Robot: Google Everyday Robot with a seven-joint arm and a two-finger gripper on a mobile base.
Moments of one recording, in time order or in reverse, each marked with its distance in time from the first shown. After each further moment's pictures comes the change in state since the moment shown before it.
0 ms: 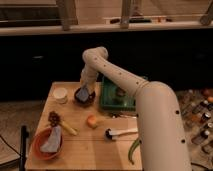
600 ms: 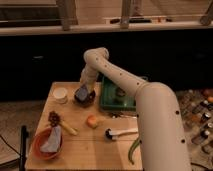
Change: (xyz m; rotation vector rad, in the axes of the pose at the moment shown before) arm 0.002 -0.005 0.004 0.032 -0.026 0.006
